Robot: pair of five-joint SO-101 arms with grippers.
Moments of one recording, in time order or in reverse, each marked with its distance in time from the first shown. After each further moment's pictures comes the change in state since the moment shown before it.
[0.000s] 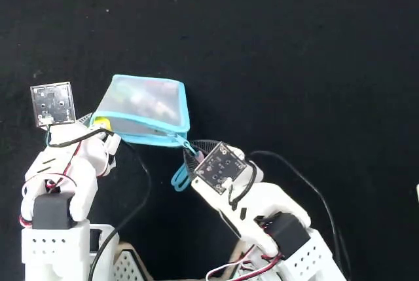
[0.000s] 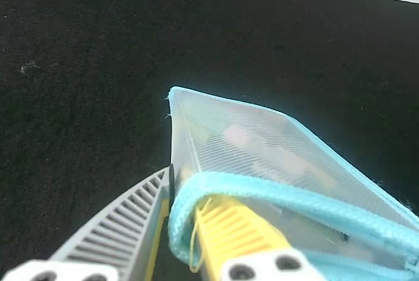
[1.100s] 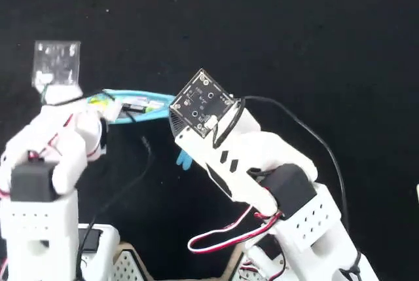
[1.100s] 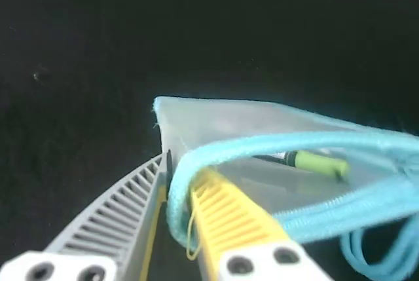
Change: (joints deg) left arm 2.4 22.8 -33.0 18.1 -9.6; right arm -0.1 40.8 -47.6 9.7 0.3
